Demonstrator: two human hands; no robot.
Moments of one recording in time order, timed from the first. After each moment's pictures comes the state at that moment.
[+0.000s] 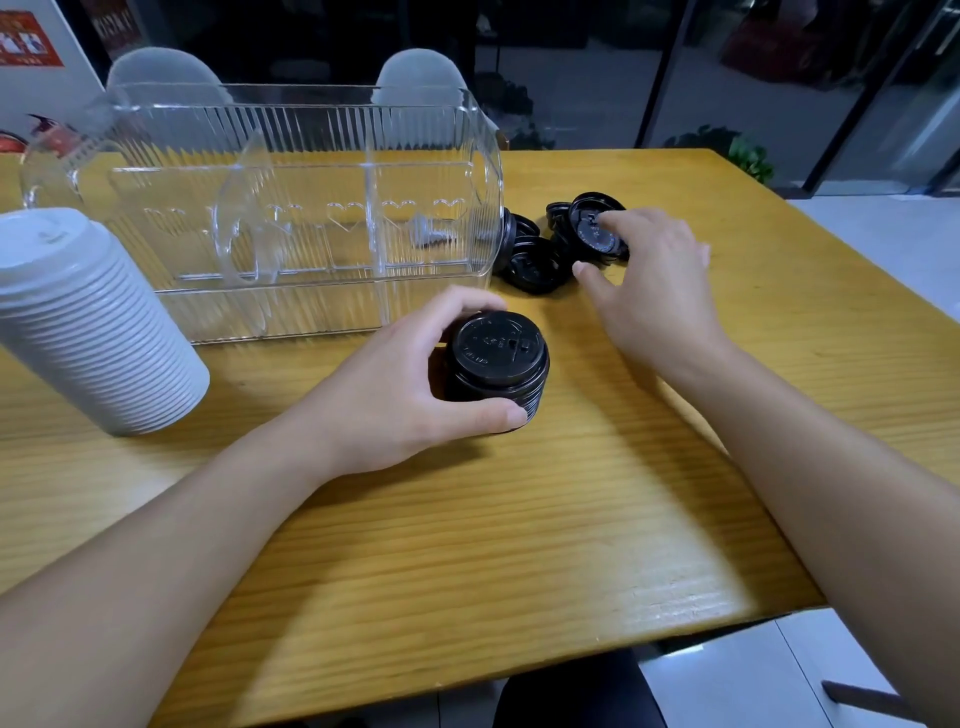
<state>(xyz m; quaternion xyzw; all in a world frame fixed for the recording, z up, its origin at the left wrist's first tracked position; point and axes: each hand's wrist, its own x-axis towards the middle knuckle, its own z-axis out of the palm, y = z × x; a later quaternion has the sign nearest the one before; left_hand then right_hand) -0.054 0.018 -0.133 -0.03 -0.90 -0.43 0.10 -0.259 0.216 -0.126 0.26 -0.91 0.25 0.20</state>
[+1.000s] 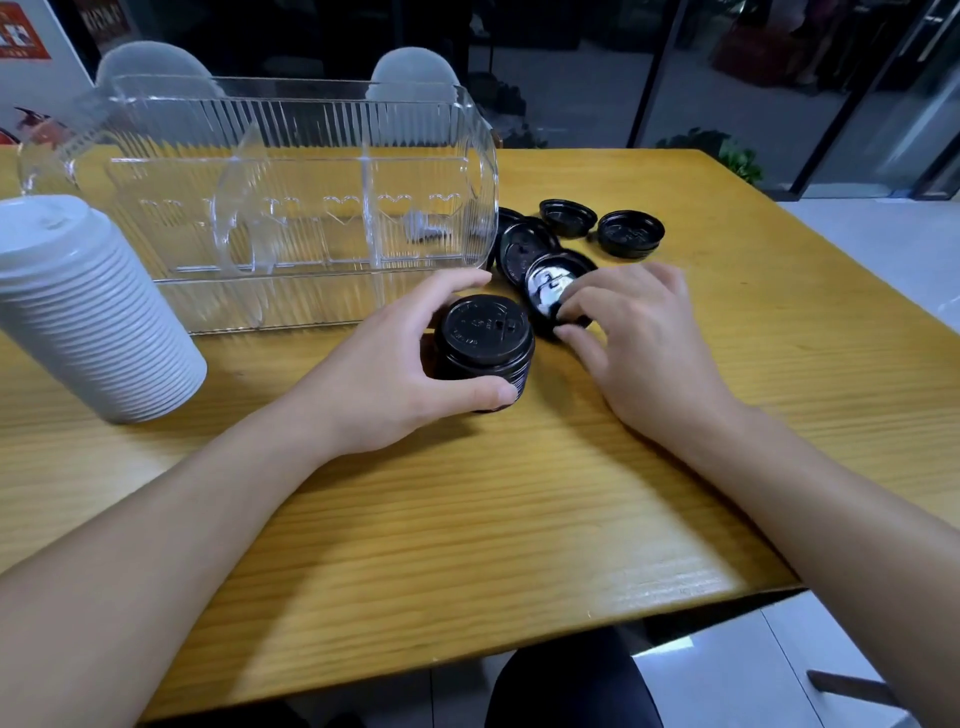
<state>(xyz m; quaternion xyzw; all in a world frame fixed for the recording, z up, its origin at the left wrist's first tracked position) -0.057 0.012 -0.136 -0.01 -0.90 -0.43 0.11 -0.214 0.249 -0.149 0.45 -0.83 0.20 0.27</state>
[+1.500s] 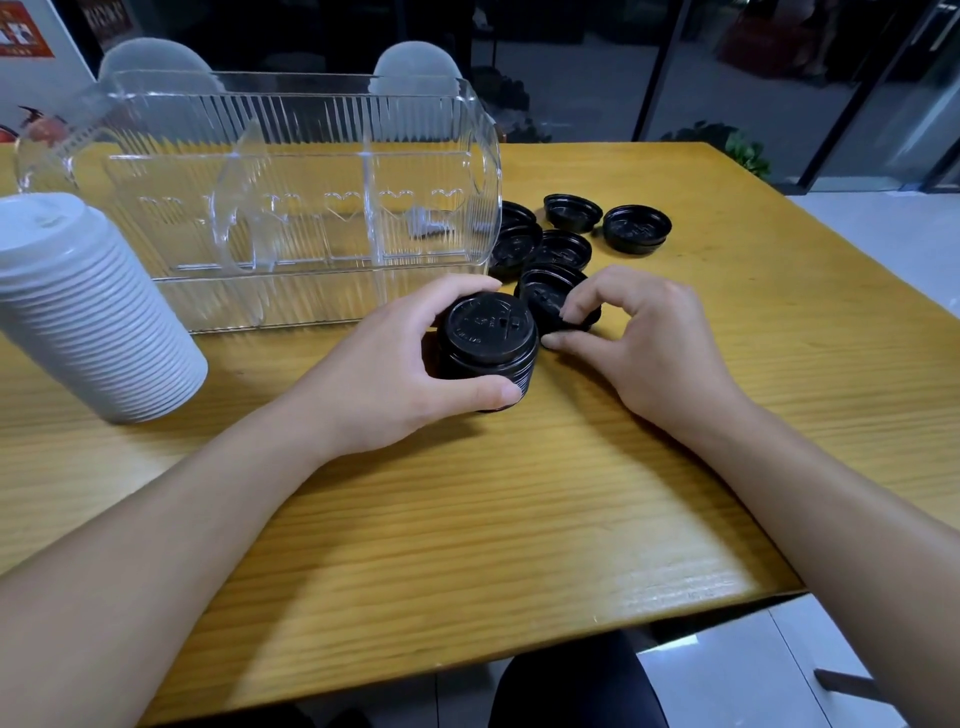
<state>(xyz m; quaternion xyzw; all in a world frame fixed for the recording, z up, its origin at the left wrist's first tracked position) -0.057 0.012 -0.133 -0.01 -0.91 -0.40 0.11 -0.215 0.249 -0.144 0.42 -0.81 0.39 0.13</state>
